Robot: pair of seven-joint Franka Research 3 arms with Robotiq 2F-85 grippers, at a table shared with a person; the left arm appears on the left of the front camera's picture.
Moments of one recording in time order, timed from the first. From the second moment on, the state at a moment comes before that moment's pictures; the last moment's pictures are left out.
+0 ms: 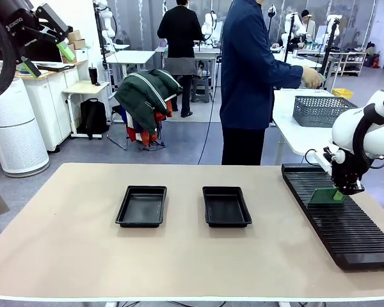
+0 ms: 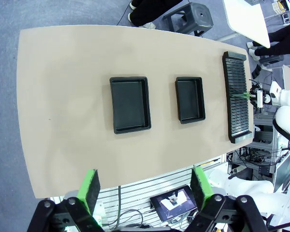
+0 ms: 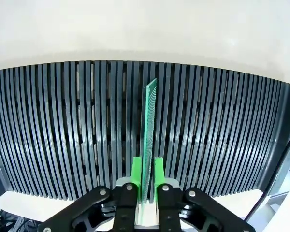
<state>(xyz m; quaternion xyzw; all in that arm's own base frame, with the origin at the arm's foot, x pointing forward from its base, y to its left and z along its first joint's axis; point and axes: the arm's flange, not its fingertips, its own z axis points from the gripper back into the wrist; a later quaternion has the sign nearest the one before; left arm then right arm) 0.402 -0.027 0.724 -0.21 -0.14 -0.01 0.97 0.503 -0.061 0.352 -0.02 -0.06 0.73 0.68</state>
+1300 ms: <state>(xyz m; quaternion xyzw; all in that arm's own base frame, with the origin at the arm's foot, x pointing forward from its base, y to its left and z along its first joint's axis) 0.402 -0.027 0.724 -0.21 -0.14 -0.01 0.97 0.502 -0.056 0.377 -0.02 -0.06 0.72 0.69</state>
